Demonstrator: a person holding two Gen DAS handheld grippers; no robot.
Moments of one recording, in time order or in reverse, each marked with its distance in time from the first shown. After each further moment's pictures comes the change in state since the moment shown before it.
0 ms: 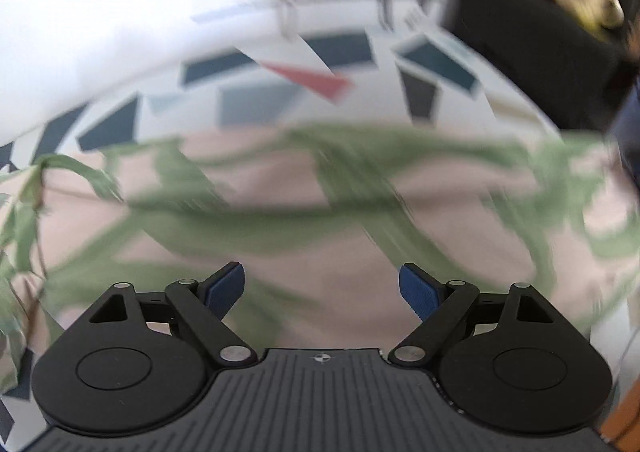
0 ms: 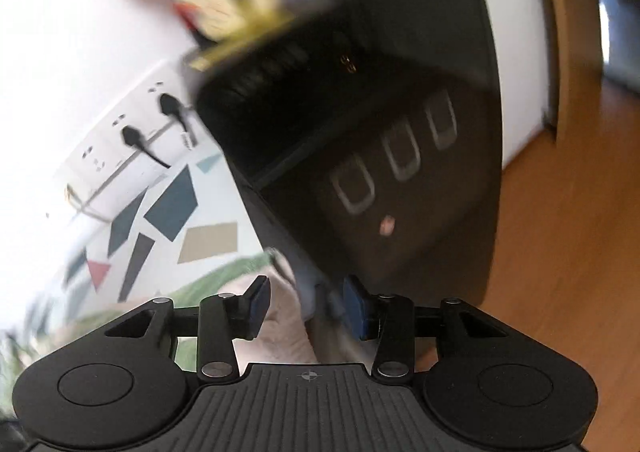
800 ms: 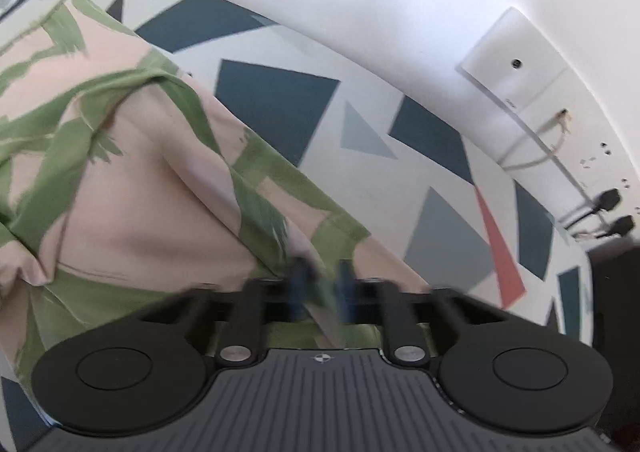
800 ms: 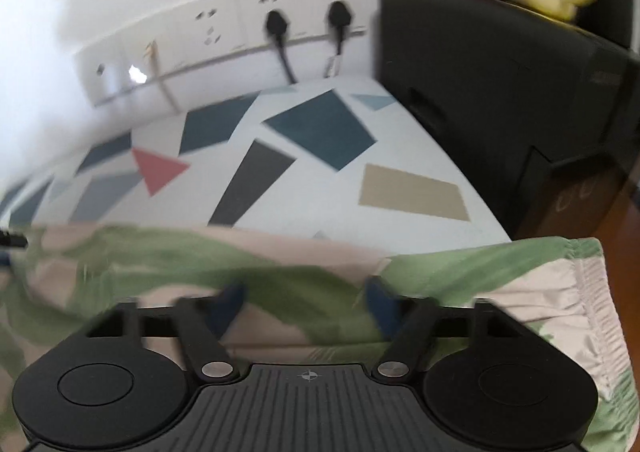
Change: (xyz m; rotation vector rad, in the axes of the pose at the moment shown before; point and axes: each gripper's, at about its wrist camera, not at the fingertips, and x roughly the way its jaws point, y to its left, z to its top) left arm 0.081 0.139 0.054 -0.726 0.034 0.010; right arm 0.092 0.196 -0.081 -0.362 0.085 -0.060
